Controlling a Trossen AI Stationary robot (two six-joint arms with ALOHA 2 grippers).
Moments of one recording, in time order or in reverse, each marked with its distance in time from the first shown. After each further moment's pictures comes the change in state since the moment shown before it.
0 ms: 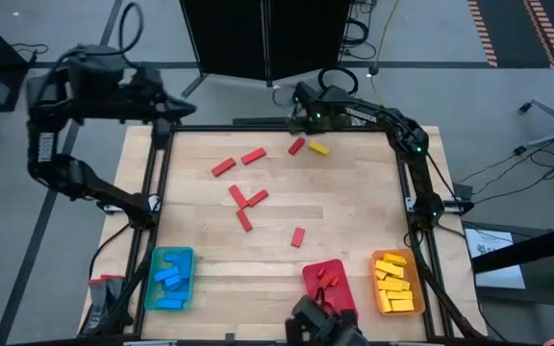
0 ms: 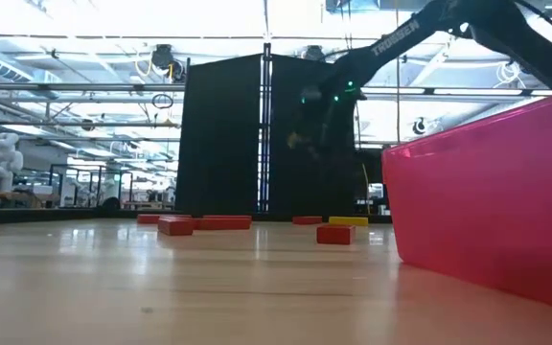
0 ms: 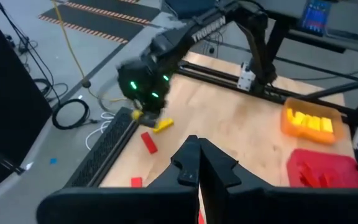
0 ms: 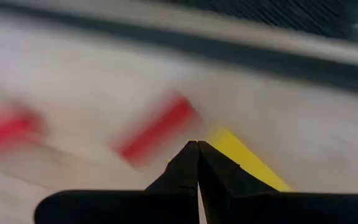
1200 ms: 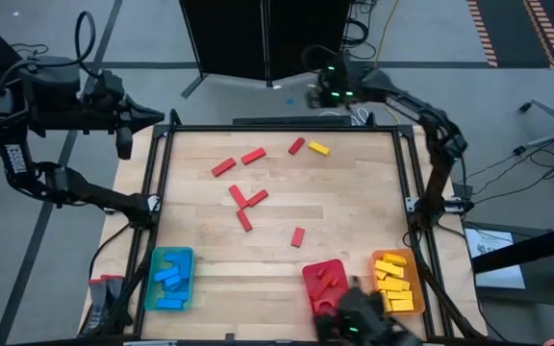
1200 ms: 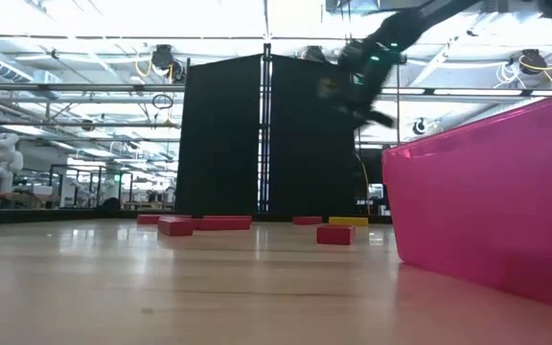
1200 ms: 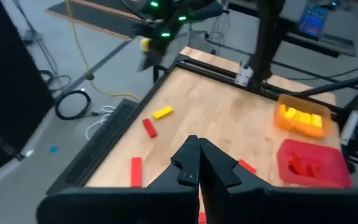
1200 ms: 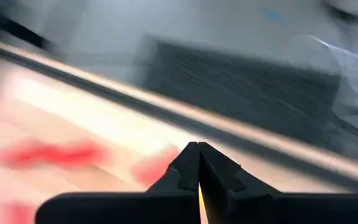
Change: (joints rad) left arm -0.002 -0.131 -0.005 -0.120 -0.015 -0.053; right arm -0.122 -0.309 -0.130 0.222 -0.072 -0.213
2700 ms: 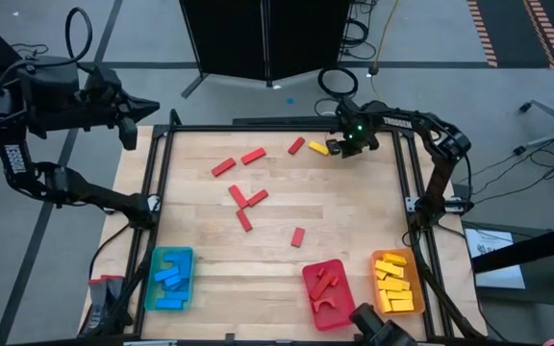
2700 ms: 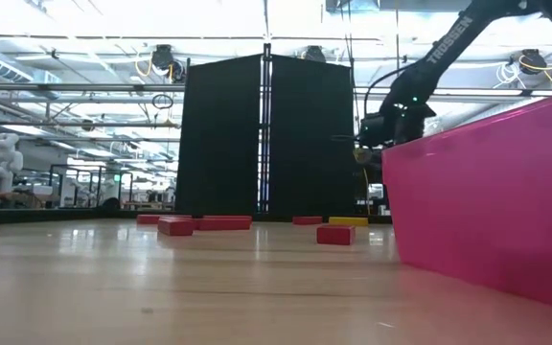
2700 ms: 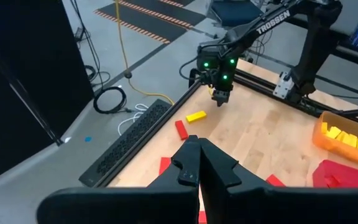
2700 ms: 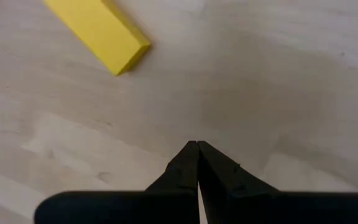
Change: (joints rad) left arm 0.000 -0.004 0.000 -0.001 -0.165 -0.054; right arm -0.076 -0.014 -0.528 -0.051 -0.162 -0.060
